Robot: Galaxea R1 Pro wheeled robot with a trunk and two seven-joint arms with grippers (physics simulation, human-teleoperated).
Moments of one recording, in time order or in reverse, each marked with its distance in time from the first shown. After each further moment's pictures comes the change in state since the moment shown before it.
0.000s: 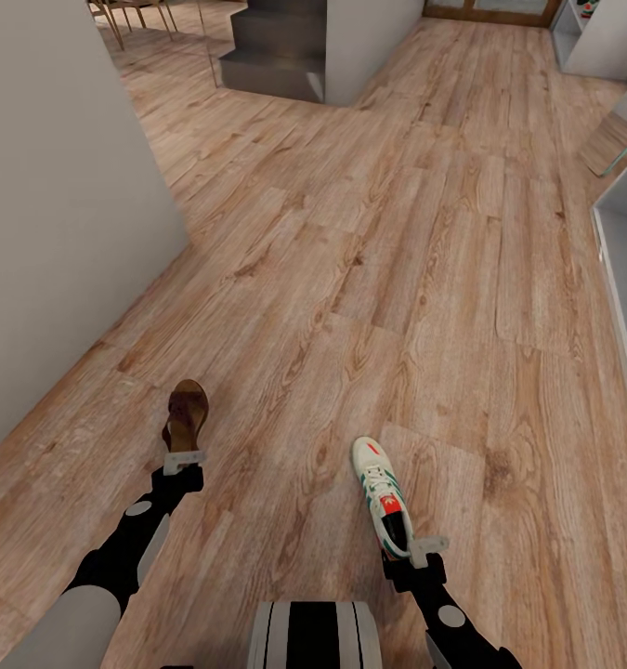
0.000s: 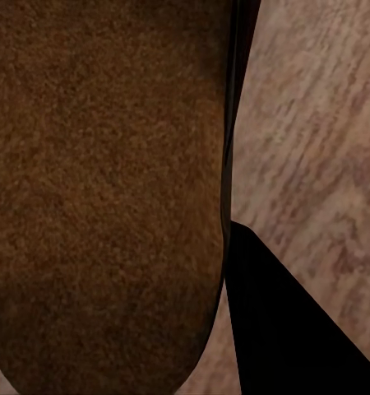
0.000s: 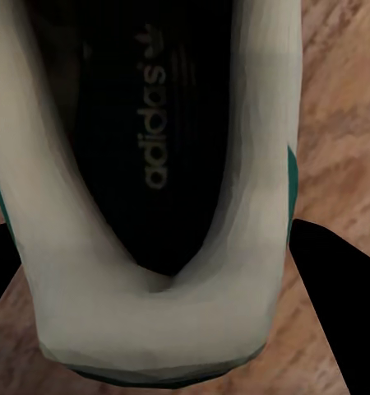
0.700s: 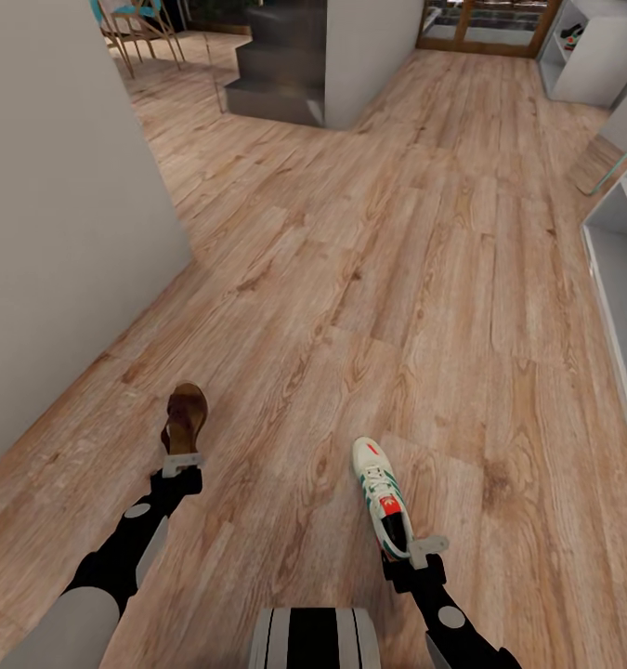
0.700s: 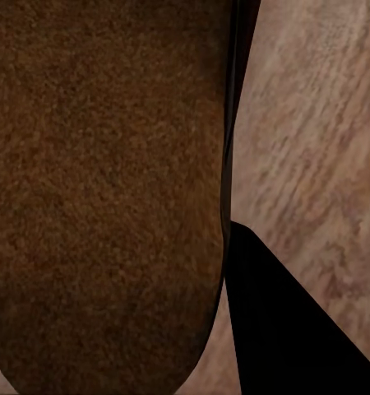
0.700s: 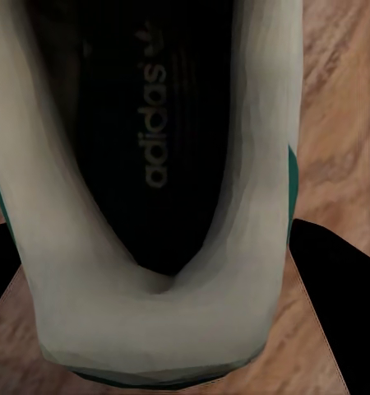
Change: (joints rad) left arm 0.002 0.004 0.003 0.011 0.002 0.000 -0.001; right arm 0.000 0.000 0.004 0.004 0.000 -0.002 0.001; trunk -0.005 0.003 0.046
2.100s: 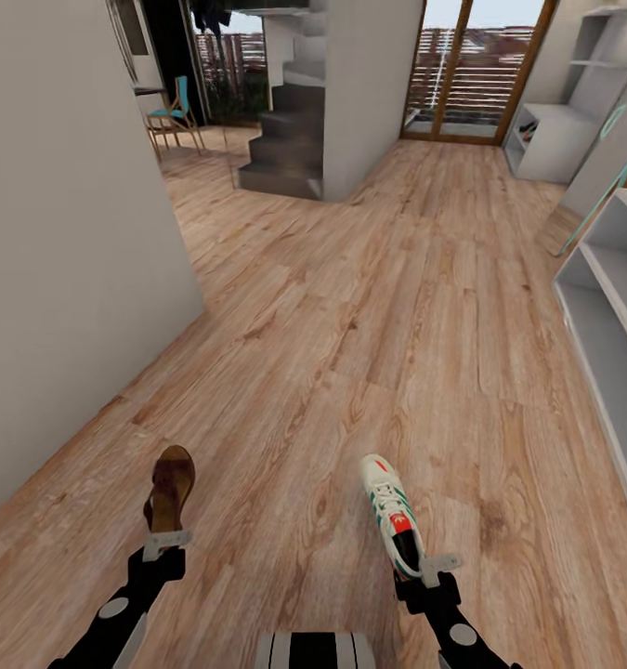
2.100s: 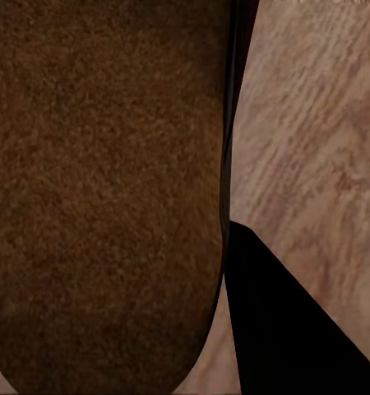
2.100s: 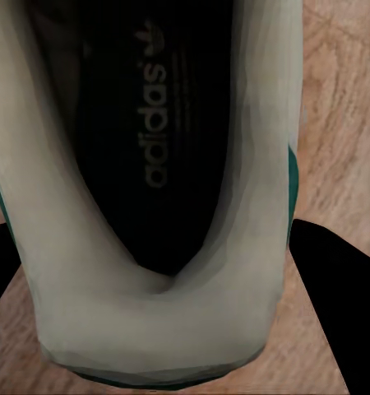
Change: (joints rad) left arm 0.239 0.011 0.014 0.026 -0.003 -0.114 0.018; right arm 0.003 -0.022 0.001 0.087 0.000 -0.012 -0.011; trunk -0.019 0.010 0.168
